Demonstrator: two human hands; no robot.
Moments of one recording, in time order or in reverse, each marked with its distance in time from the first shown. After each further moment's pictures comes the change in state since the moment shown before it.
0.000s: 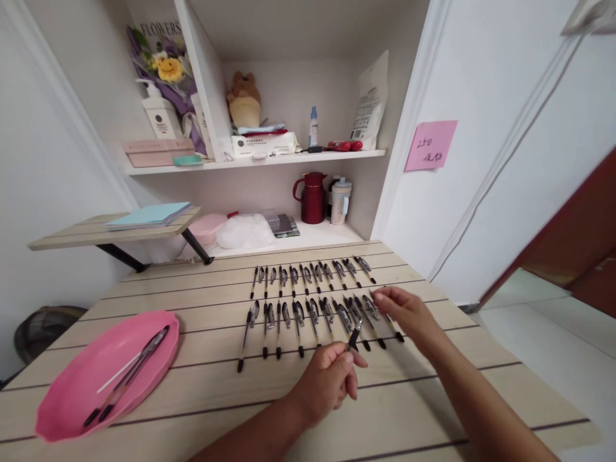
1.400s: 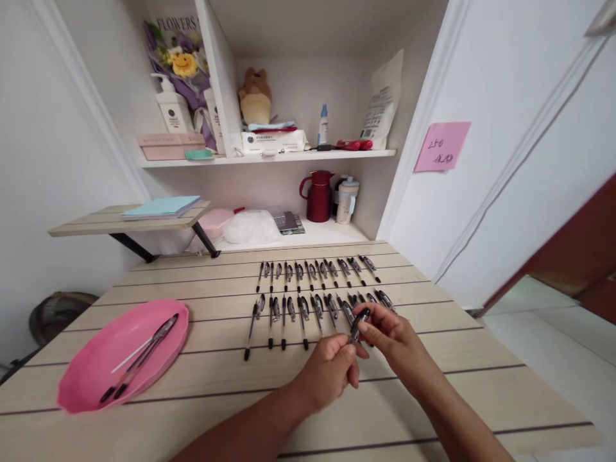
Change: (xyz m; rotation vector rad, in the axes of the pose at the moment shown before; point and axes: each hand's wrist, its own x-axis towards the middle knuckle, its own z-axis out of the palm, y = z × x) left_hand -0.004 0.006 -0.001 0.086 0.033 0.038; right_hand -0.061 -0.048 0.047 0.392 -0.242 -0.028
